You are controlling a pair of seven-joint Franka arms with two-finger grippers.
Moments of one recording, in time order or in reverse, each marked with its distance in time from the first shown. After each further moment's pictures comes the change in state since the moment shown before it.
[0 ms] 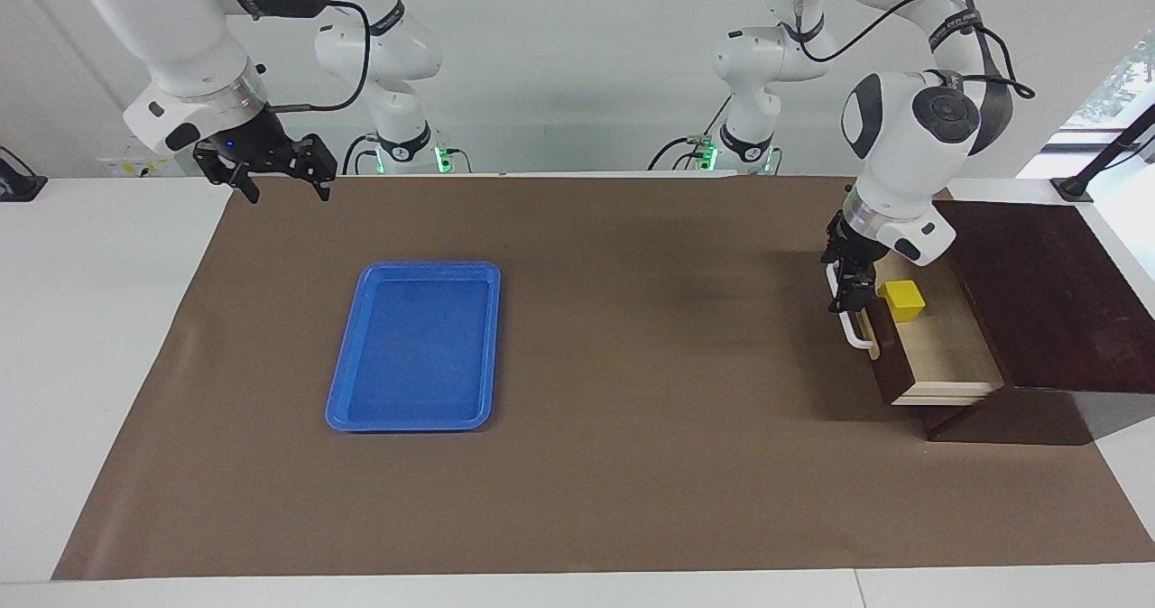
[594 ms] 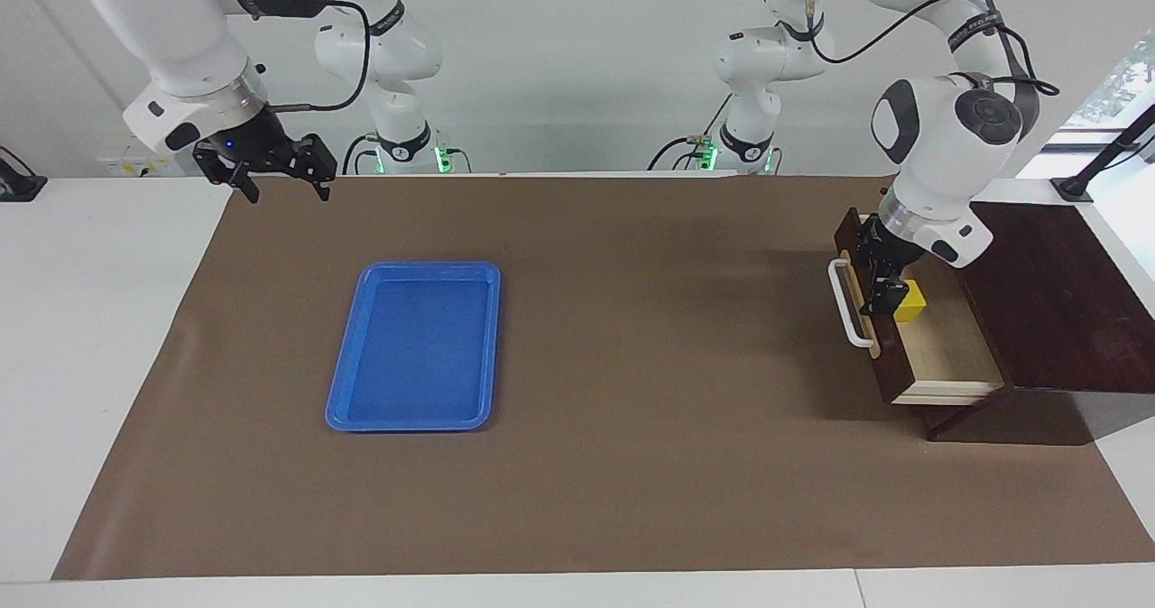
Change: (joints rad) left arm 0.079 -0.006 0.004 -0.012 0.000 0.017 0.112; right arm 0.000 0.000 0.000 0.000 0.000 0.000 0.000
